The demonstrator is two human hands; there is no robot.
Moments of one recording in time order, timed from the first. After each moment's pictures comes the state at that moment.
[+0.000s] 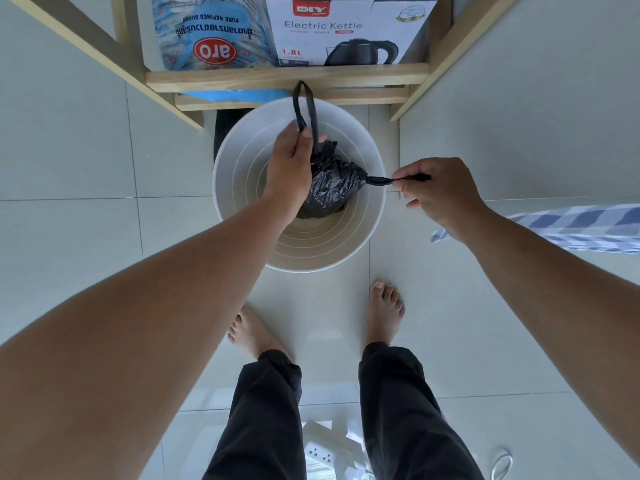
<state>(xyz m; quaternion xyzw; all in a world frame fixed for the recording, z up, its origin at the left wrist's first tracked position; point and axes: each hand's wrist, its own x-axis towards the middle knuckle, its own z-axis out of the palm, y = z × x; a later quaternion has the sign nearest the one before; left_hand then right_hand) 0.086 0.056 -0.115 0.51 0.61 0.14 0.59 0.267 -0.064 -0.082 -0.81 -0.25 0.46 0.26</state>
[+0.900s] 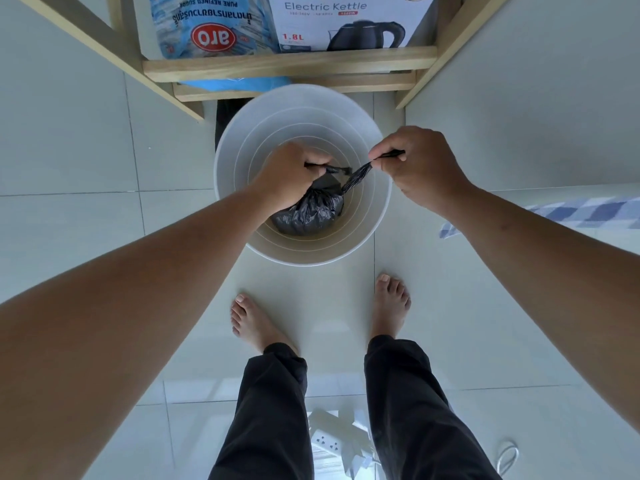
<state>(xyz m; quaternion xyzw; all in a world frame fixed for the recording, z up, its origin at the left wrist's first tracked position) 0.062 0.069 -0.114 0.73 0.46 -0.09 0.50 0.248 -0.032 -0.086 -0.77 -0.47 0.37 0.21</state>
